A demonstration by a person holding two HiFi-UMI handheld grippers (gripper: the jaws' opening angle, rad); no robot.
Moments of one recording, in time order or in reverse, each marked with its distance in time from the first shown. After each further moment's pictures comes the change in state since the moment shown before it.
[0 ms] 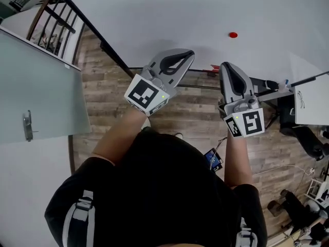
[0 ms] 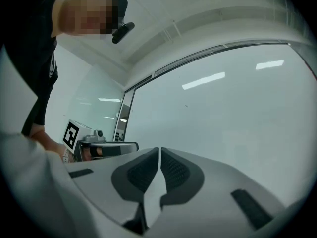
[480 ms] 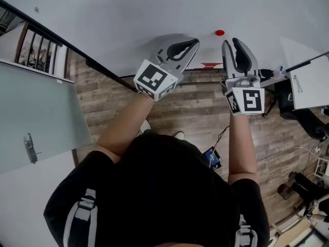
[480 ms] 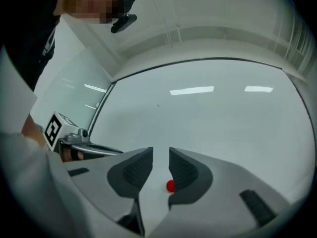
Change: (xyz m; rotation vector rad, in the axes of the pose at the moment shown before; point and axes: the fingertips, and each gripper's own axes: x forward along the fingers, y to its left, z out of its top) left arm 0.091 0.021 -0.031 -0.033 0.014 -0.114; right arm 0.031 -0.100 0.001 -0.142 -0.031 -0.246
